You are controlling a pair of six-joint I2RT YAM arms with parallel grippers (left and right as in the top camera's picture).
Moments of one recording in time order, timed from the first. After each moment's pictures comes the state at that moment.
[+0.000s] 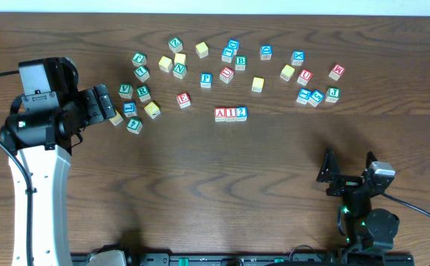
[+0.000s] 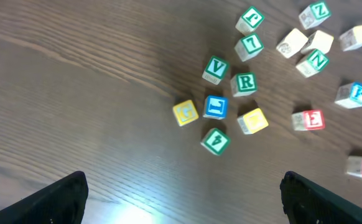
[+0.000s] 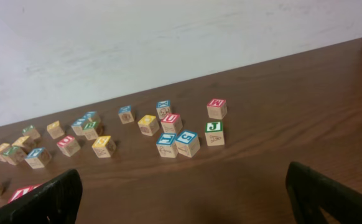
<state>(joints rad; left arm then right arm) 0.18 1.31 1.30 -0.94 0.00 -0.17 -0.09 0.01 0.01 -0.07 -0.08 0.24</state>
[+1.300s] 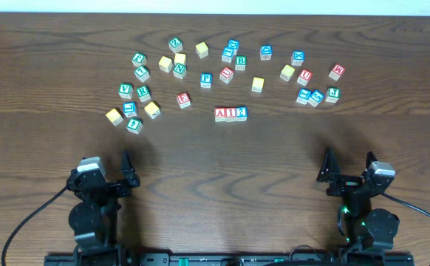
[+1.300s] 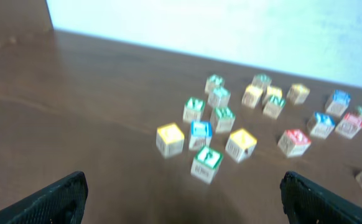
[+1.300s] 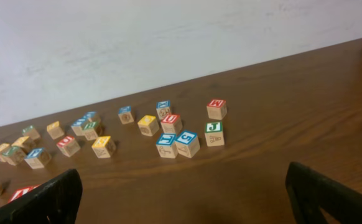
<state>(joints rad) 0.17 0.09 0.05 -0.17 0.04 -0.13 -0.09 0.01 0.01 -0.07 -0.08 0.24</state>
